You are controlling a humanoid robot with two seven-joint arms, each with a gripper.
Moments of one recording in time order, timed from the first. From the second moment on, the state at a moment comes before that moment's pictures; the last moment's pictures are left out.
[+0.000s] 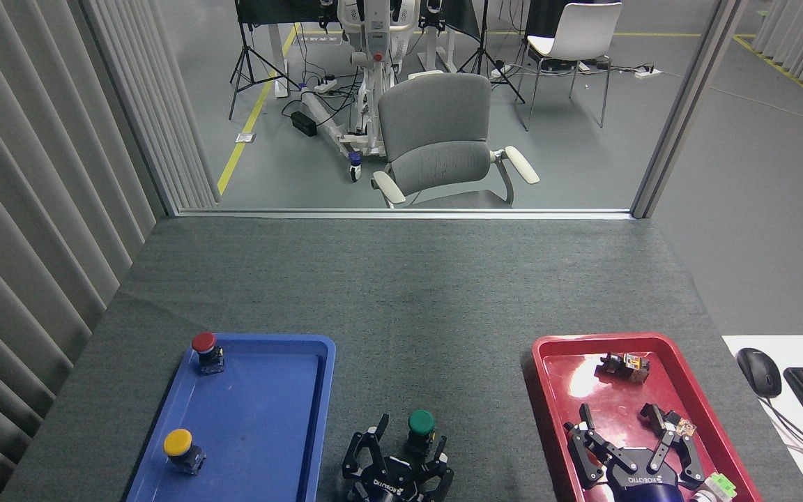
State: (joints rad) left arm -0.26 -0.09 -0.73 -0.89 -1.27 0.25 0.51; right arm 0.16 -0.14 0.04 -1.58 1.35 0.06 -0.14
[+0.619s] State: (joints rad) left arm 0.02 0.19 -0.34 -1.45 -1.32 0.01 0.32; right arm 0.13 -0.11 0.12 -1.57 1.36 0.03 -0.14
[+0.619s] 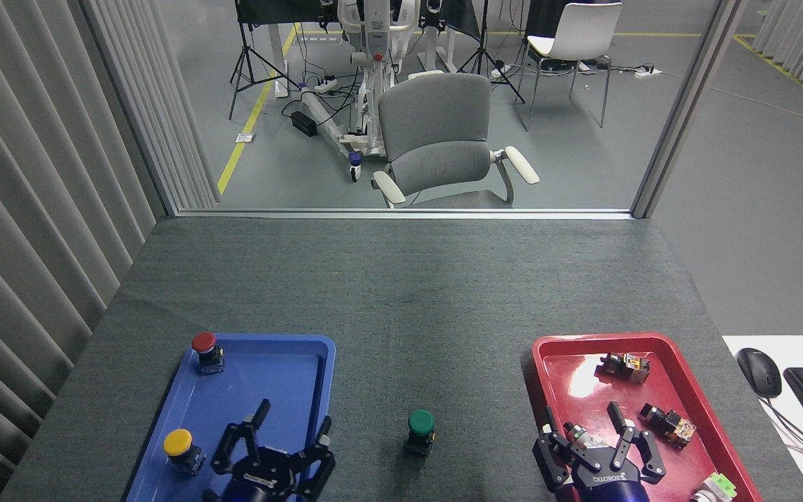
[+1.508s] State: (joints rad) left arm 0.04 0.11 0.03 -1.45 -1.37 -0.20 0.21; right arm -0.03 0.00 0.37 -1.46 1.47 0.02 -0.13
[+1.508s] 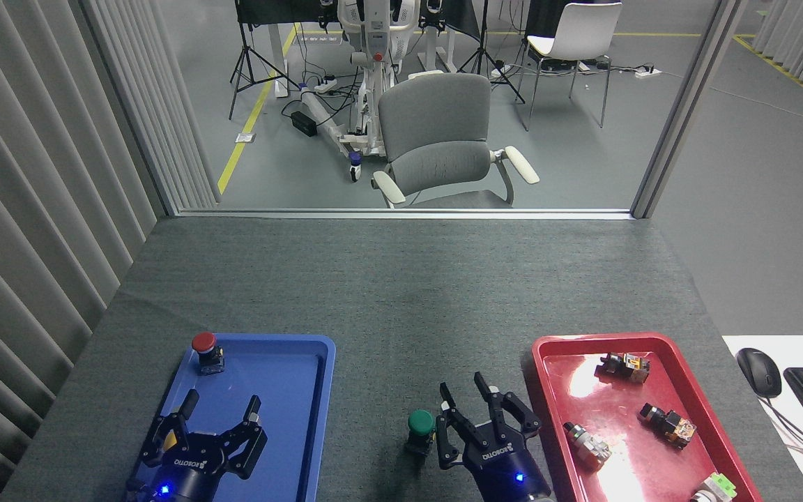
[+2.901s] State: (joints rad) left arm 0.04 0.12 0.04 -1.44 -1.37 -0.21 0.22; right arm -0.10 0.06 0.48 -1.29 1.56 0.01 -0.03
